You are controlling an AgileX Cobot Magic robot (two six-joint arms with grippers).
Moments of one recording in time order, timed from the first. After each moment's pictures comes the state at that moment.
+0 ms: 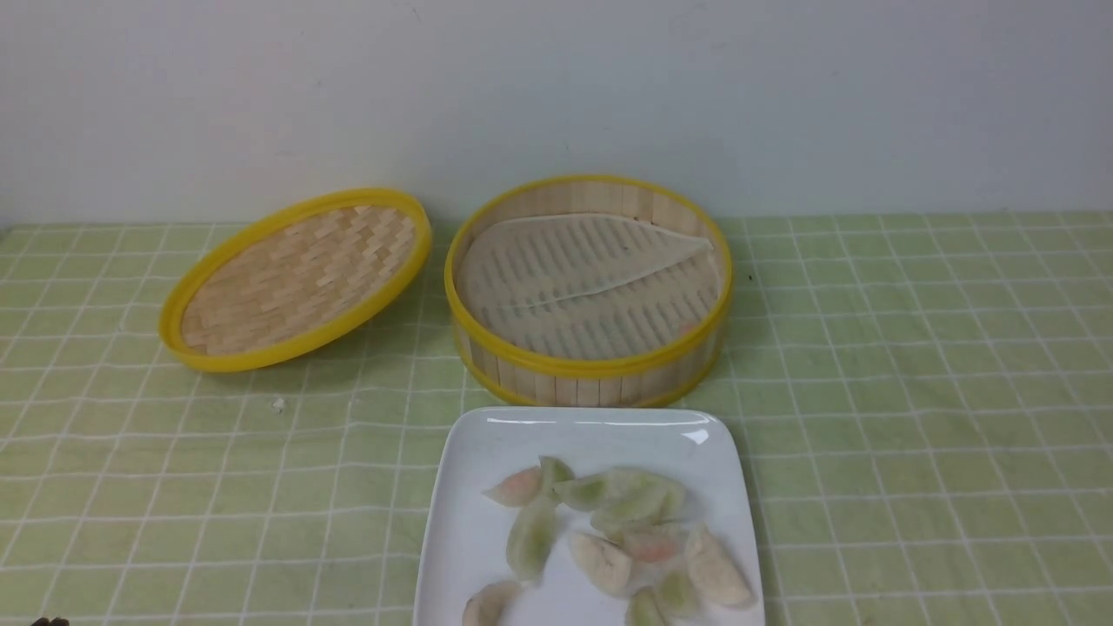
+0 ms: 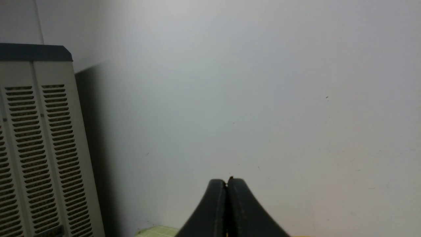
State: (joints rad) right arm 0.66 -0.02 -0.44 -0.16 0.31 0.34; left arm -0.01 -0.01 0.03 -0.07 0.38 0.12
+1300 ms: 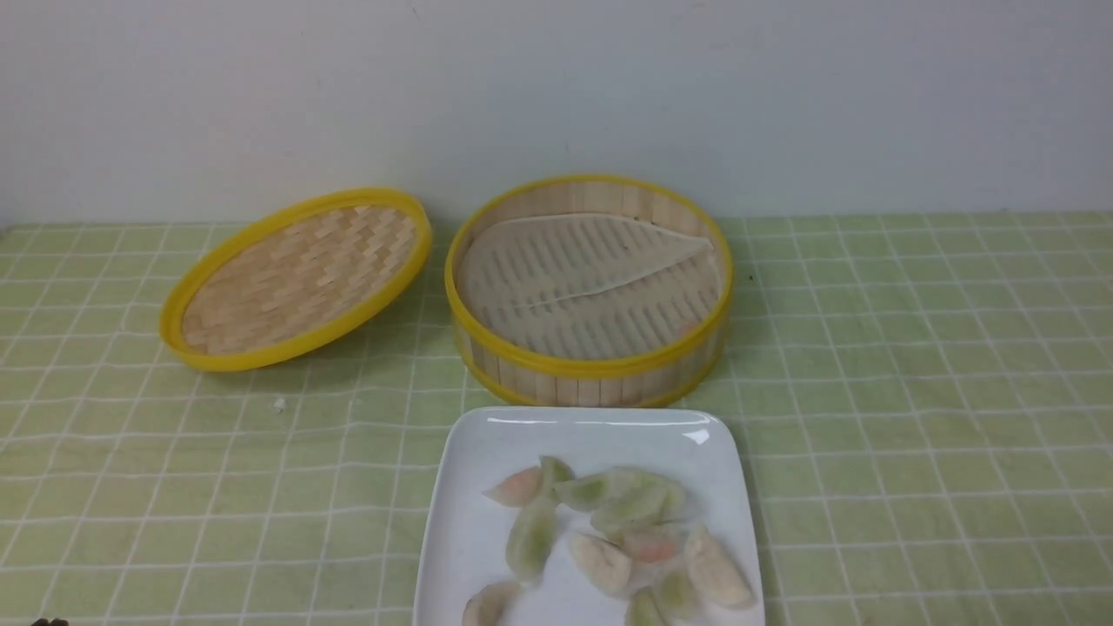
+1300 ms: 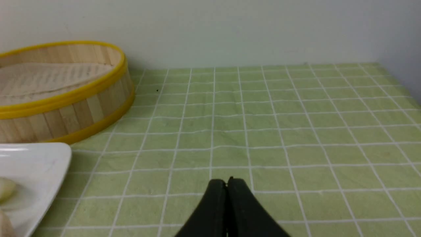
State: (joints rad) right arm -0.01 -0.02 0.03 0.07 0.37 0.01; left arm -0.01 -0.01 0.03 -0.07 0.38 0.12
